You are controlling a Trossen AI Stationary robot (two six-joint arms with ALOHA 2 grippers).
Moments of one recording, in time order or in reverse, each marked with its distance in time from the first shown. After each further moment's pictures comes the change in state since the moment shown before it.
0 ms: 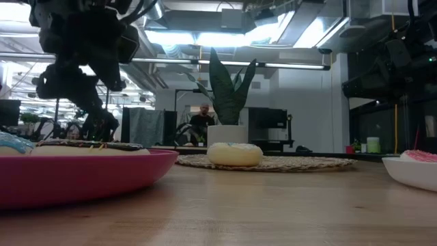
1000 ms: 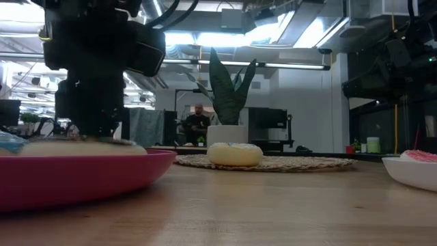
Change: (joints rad) left arm -0.031 0.297 0.172 0.059 0.130 0.173; right arm 0.000 0.000 0.000 0.000 0.000 0.000
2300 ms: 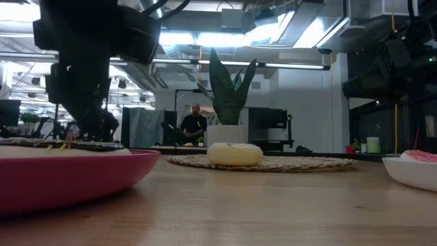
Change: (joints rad) left arm -0.007 -0.046 0.024 -0.077 0.051 0.000; right arm 0.000 0.000 0.000 0.000 0.000 0.000
